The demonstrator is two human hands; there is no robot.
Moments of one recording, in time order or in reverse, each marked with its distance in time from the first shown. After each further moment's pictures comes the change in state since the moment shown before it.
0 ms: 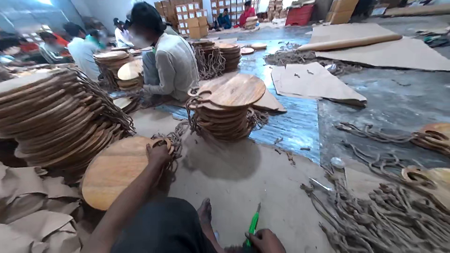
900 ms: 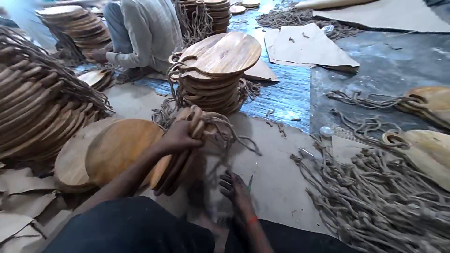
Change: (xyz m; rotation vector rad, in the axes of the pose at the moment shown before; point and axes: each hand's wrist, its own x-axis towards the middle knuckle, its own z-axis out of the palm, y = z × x) left_hand -0.106 0.083 -0.055 -0.675 -0.010 0.767; right_hand -0.032 -0.114 0.005 1.314 0.192 -0.322
